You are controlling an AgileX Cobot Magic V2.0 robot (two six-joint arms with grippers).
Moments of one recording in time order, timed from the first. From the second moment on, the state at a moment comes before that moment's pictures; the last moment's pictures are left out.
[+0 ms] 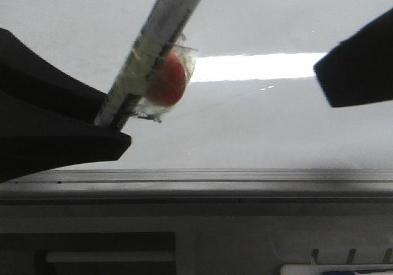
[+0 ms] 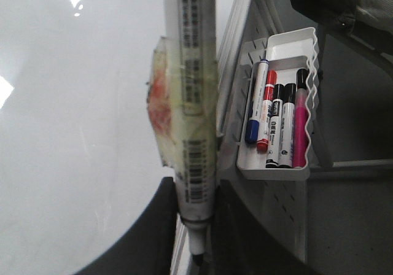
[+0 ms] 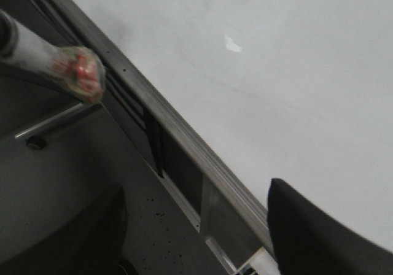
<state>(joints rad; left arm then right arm) -0.88 1.01 -0.33 0.71 -0.30 -0.05 0.87 0.79 -0.58 0.04 0.40 -0.14</state>
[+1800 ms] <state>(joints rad) -0.88 0.79 -0.33 0.52 -0.10 -0.05 1.06 1.09 -0.90 -0.03 0.43 -0.14</state>
